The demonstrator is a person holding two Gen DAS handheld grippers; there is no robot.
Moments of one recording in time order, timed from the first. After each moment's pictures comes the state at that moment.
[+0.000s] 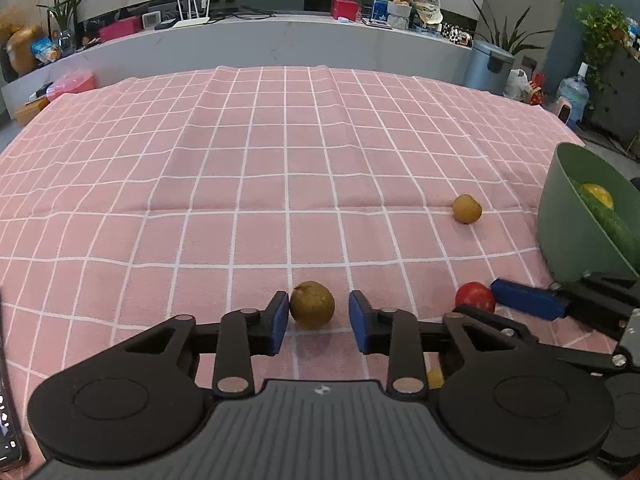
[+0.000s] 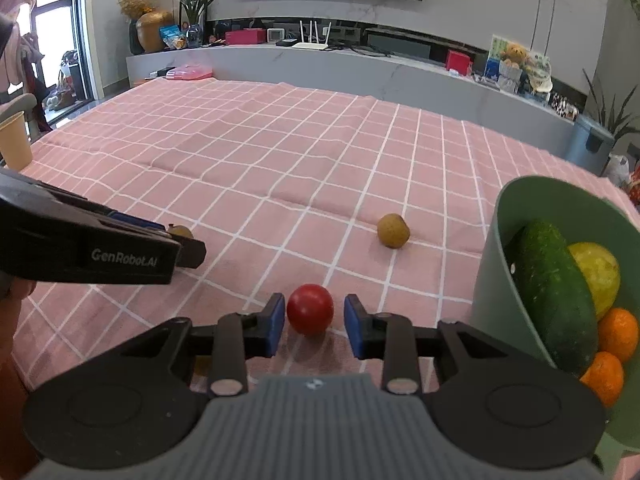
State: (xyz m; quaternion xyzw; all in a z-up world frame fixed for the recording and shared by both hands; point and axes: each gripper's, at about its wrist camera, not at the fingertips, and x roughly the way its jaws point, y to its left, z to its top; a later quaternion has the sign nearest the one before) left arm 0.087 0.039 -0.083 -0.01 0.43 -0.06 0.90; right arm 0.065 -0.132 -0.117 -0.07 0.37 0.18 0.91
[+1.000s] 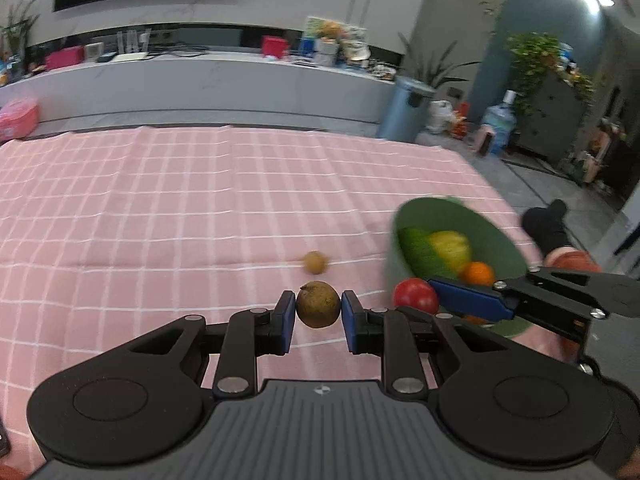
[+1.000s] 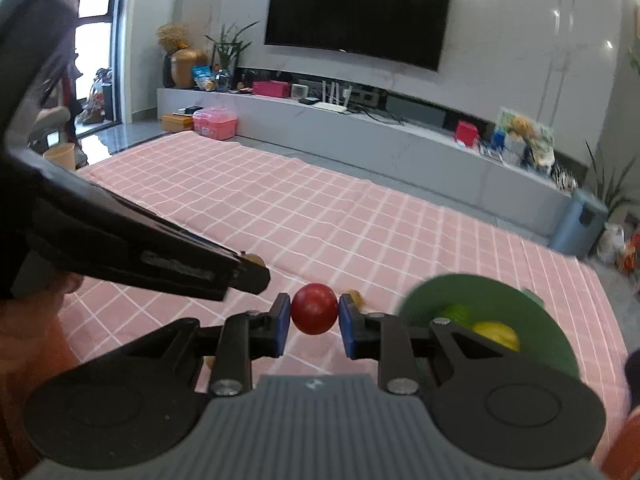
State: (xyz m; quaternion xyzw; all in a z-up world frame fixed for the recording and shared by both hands) left arm 0.060 -0.015 0.000 -0.05 0.39 -0.17 0.90; right arm 0.007 -0.184 -0.023 -0.10 0.29 0.21 0.93
